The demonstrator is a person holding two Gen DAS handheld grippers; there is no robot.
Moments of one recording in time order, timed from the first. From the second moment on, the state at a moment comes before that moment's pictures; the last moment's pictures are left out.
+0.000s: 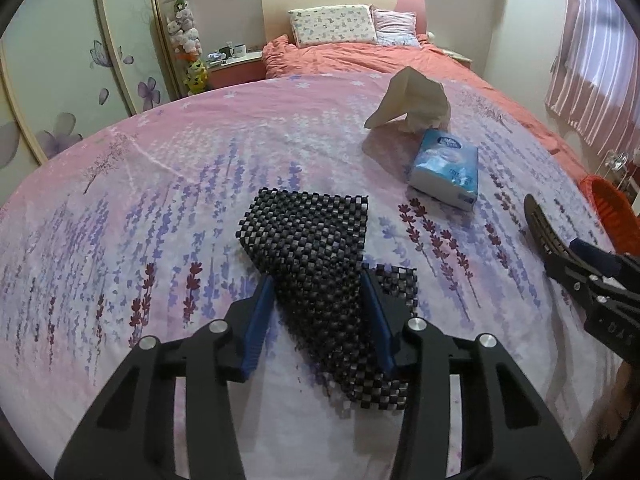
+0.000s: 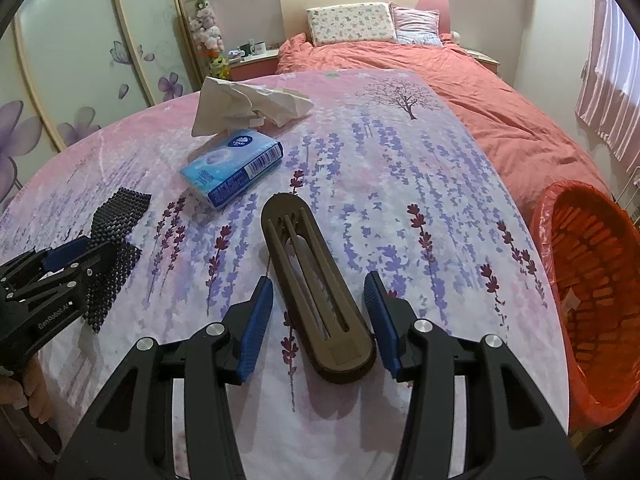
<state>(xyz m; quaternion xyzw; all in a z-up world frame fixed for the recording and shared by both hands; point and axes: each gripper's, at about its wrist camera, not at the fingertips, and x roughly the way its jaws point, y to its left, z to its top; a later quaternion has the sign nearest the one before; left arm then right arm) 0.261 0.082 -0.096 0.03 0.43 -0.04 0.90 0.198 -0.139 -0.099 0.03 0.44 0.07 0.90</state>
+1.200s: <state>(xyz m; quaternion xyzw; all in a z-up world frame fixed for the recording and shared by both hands) 0.258 0.069 -0.099 0.04 0.43 -0.04 0.90 0.198 -0.141 -0.099 0.03 0.44 0.07 0.90</state>
